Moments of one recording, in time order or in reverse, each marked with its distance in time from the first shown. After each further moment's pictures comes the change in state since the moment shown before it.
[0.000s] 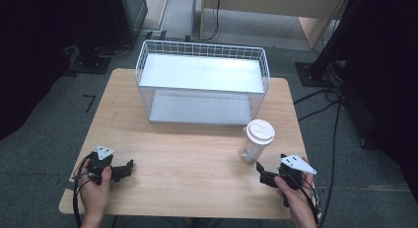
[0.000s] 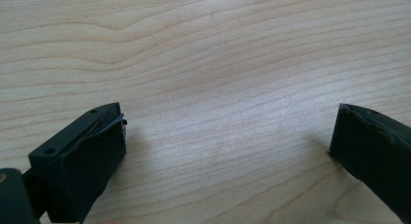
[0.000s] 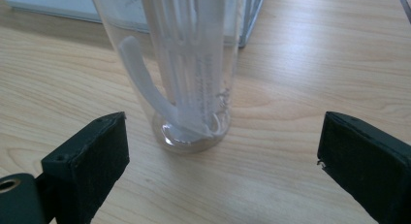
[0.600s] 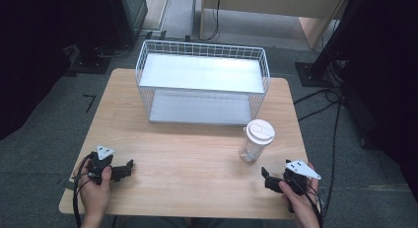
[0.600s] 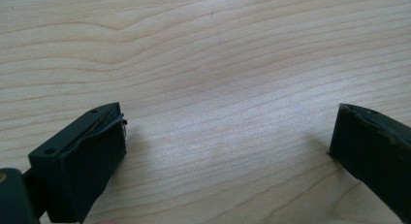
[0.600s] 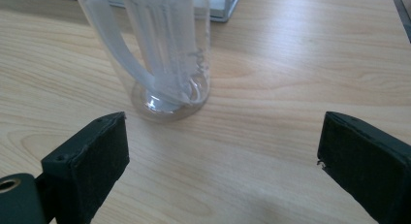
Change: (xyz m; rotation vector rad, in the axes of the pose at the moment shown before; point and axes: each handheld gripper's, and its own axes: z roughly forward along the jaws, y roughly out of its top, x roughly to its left) left arm 0.000 0.000 0.000 0.000 0.000 0.000; right arm -0.011 -0.016 -0.007 0.036 -0.029 0.005
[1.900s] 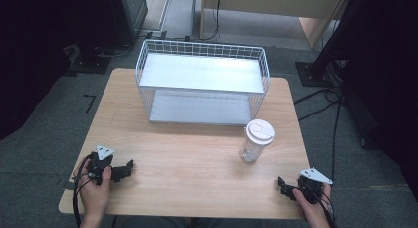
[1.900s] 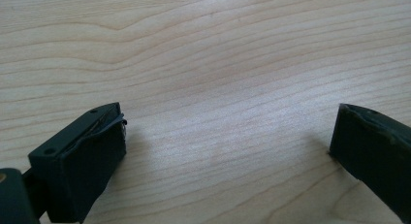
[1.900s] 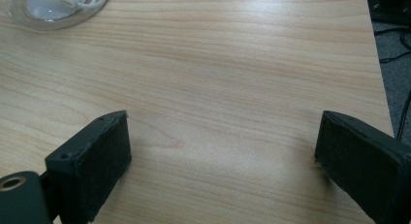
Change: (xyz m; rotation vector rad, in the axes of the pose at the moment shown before) left arm 0.000 0.000 0.000 0.000 0.000 0.000; right arm -0.053 -0.041 -0.002 0.157 -0.105 0.037
